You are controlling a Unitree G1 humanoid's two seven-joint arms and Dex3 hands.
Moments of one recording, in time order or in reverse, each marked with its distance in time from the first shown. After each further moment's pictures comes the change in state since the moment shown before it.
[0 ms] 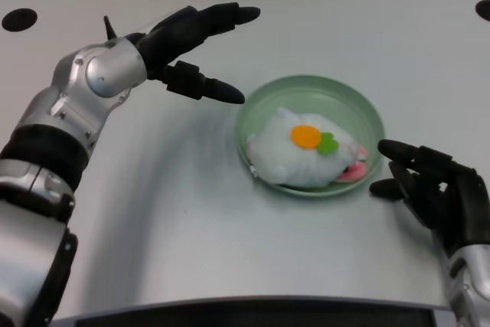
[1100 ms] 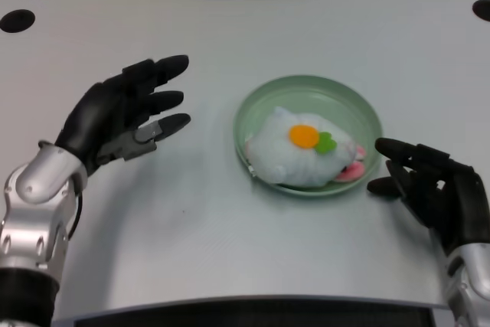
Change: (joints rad) left arm 0.549 -0.064 0.326 -0.563 -0.460 0.340 -0.063; right arm 0.004 0.001 0.016 -0.021 -0.001 0.000 -0.005
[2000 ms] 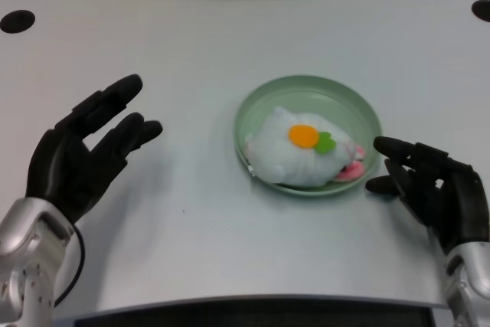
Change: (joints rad) left arm 0.234 -0.105 0.172 -0.340 -0.277 0.354 0.103; right arm 0.004 0.002 0.005 -0.019 0.005 0.016 0.000
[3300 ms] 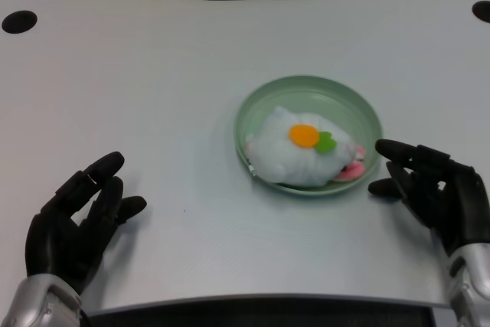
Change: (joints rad) left arm 0.200 -0.141 0.036 -0.024 0.007 -0.041 0.176; right arm -0.001 -0.012 0.000 0.020 -0.011 -0.004 -0.003
